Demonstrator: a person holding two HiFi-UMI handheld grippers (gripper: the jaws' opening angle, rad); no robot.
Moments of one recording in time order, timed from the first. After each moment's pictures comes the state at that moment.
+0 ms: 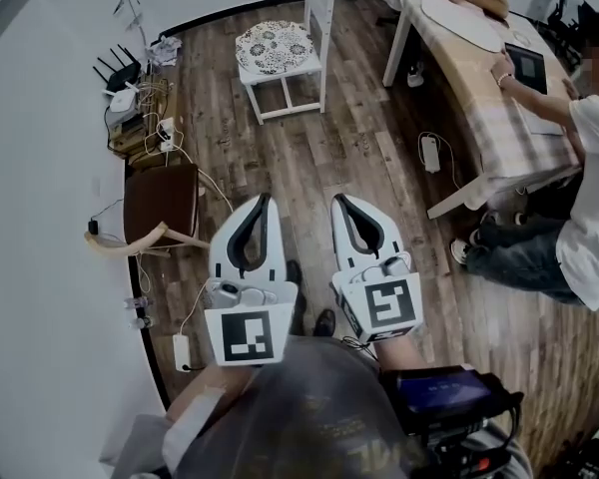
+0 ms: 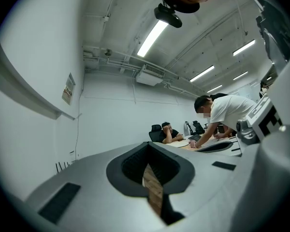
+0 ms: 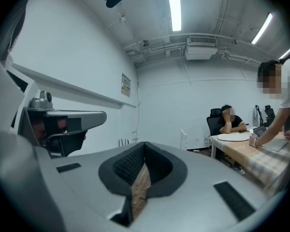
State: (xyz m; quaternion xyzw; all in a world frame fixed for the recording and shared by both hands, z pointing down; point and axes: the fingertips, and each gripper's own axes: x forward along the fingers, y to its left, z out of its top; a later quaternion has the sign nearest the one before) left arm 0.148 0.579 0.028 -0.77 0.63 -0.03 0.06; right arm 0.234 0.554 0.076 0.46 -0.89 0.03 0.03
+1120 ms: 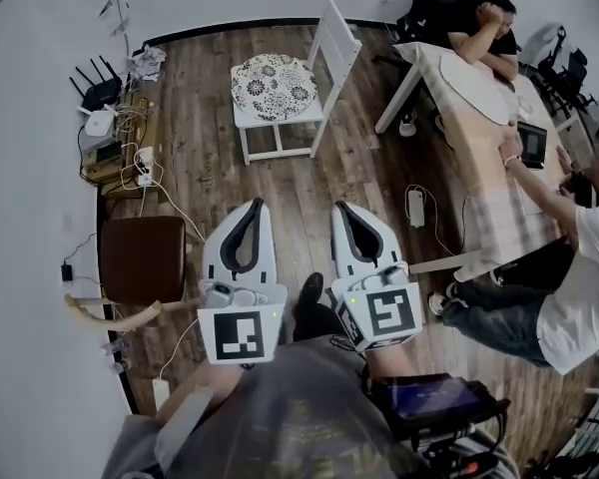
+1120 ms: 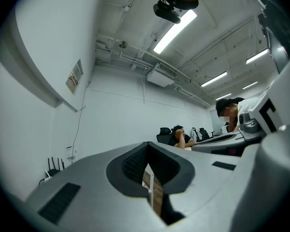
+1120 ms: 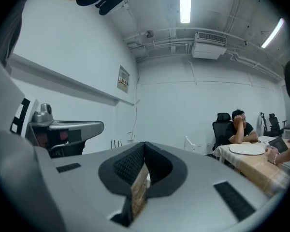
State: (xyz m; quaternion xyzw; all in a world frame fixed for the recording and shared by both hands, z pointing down) left arm 0.024 0.376 0.030 -0.77 0.64 0.02 0.03; right arm 0.127 0.351 0.051 0.47 -0.88 0.00 0.04
